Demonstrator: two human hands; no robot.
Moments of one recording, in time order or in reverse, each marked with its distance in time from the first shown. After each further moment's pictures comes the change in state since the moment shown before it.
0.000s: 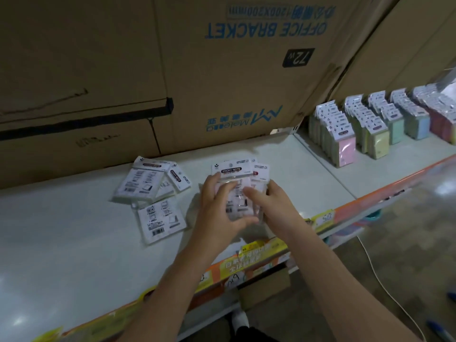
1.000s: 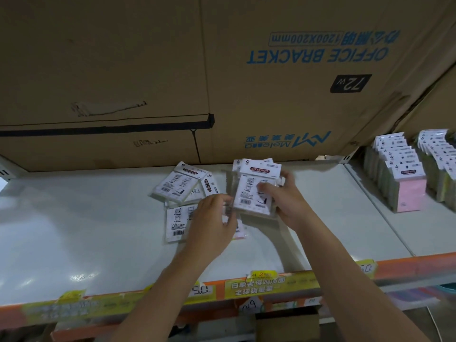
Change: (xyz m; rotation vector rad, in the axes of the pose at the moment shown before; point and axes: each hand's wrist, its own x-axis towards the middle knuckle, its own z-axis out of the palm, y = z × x) left_hand 0.006 -0.017 -0.016 0.204 0.236 -0.183; right_hand 0.090 -0.013 0.009 0.143 -0.220 0.079
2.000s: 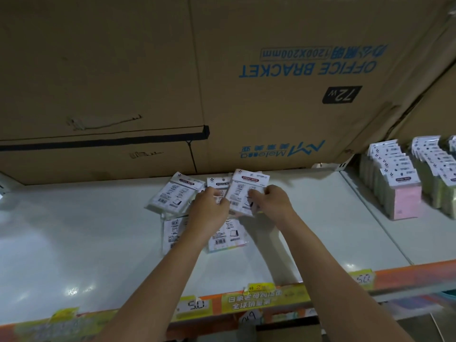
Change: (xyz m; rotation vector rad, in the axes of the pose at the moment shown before) left_hand 0.059 0.000 0.001 -0.121 -0.063 -0.315; right_hand 0.019 -0.004 0.014 -0.633 0.122 -0.036
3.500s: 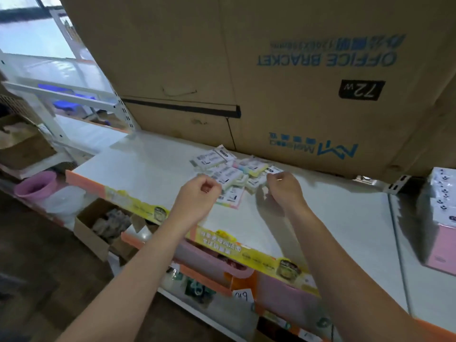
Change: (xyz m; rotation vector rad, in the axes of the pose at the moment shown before) left_hand -0.148 0.048 0.027 -0.131 0.530 -0.130; right_hand 0.006 0.026 -0.039 0.011 -0.305 -0.252
